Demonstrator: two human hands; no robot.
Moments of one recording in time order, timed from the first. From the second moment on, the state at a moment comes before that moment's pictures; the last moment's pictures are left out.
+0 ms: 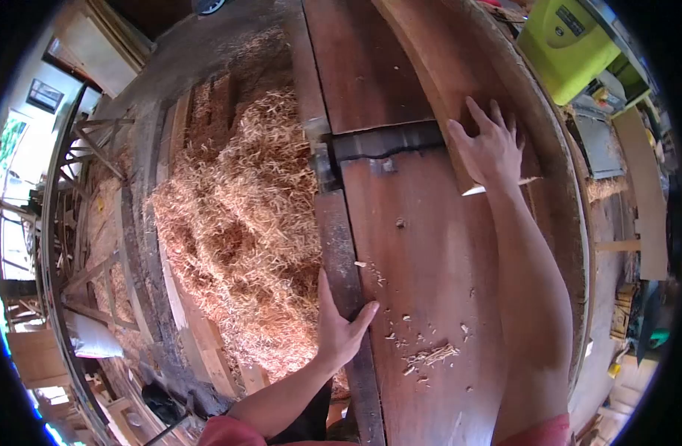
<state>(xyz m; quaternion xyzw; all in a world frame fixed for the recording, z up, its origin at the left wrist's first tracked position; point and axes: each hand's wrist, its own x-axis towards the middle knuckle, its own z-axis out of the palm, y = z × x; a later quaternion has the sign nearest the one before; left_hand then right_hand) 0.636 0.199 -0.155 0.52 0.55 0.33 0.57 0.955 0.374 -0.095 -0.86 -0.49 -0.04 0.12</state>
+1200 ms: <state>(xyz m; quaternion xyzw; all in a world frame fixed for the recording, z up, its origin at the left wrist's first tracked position) 0.630 0.197 -0.163 0.53 0.55 0.32 0.55 0.965 0.449 -0.093 -0.87 -0.48 -0.01 0.14</state>
